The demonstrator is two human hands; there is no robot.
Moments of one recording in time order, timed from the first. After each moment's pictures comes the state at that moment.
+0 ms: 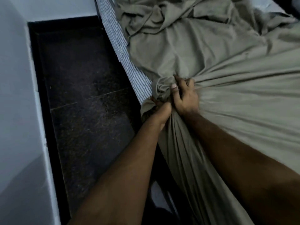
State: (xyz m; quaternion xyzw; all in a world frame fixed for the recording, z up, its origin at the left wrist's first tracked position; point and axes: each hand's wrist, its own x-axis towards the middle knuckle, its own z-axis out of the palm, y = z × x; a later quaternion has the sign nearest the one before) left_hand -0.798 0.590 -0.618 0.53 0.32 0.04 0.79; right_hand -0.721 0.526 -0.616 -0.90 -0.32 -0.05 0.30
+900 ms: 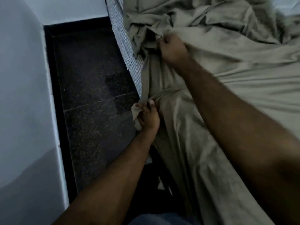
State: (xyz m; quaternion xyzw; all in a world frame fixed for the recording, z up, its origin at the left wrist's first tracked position) left_hand -0.798 0.646 -0.656 0.58 0.57 0.07 0.58; right_hand -0.646 0.689 -0.490 -0.85 -0.37 0.14 0.35
